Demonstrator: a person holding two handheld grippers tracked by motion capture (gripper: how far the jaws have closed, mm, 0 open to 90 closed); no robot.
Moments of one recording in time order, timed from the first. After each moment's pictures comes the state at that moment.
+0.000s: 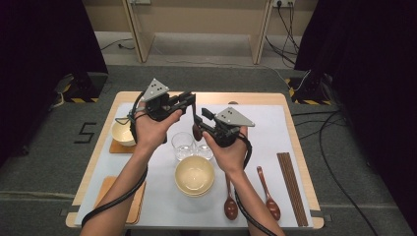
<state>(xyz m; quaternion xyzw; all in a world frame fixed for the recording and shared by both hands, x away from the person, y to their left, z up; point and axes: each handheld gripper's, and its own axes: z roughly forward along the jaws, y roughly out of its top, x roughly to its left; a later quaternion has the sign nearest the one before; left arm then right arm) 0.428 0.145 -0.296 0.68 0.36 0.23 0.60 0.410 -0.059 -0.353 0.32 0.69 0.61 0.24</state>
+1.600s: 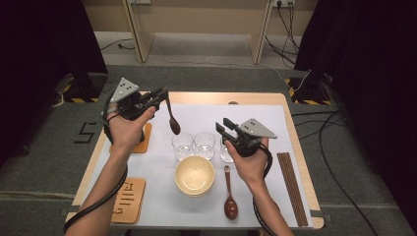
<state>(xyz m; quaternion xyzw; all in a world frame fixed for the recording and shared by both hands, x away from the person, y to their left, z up) 0.423 0.206 -0.294 0.64 0.39 0.28 0.60 0.398 -0.115 -0.379 0.35 0.69 0.58 0.26</state>
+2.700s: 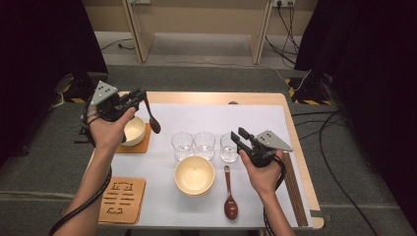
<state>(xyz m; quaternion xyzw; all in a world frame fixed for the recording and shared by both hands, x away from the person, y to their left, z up) 0.425 0.256 -0.308 0.62 0.43 0.32 0.57 0.379 -0.153 -0.401 0.39 0.67 0.57 0.27</state>
